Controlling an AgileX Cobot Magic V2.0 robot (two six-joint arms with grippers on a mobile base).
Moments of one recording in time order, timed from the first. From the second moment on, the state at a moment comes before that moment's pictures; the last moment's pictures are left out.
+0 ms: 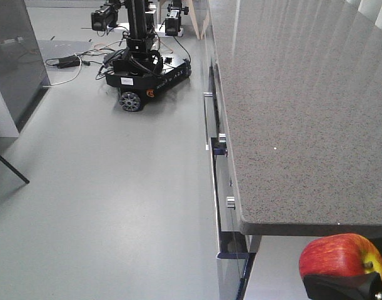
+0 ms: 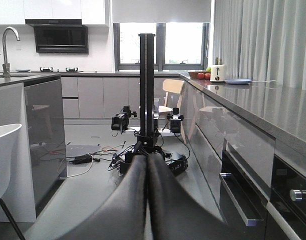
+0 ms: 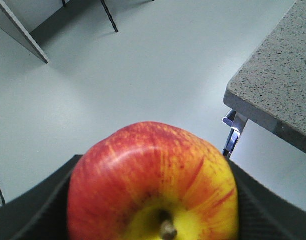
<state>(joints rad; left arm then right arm) 0.02 -0.01 0.02 -0.02 -0.05 -0.05 0.46 0.68 -0.77 0.30 0.96 -0.18</state>
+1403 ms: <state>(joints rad) 0.02 -0.01 0.02 -0.02 -0.05 -0.05 0.46 0.68 -0.77 0.30 0.96 -0.18</state>
